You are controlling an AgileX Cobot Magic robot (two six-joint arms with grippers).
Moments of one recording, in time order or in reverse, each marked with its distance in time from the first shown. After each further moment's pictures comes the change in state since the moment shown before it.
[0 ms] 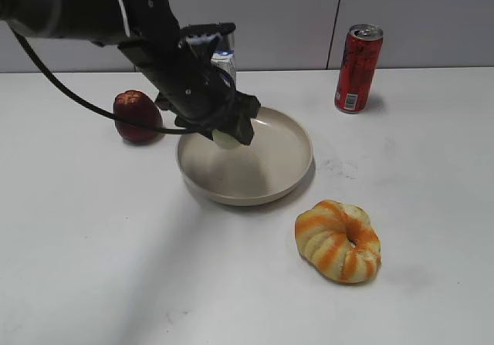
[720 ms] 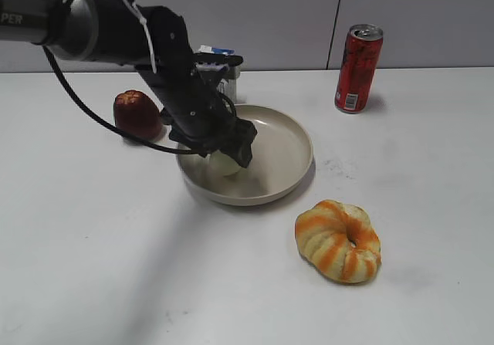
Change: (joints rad) left arm -0.010 0.148 -0.026 0.084 -0.015 0.000; right arm 0.000 0.000 0.000 0.000 0.000 0.000
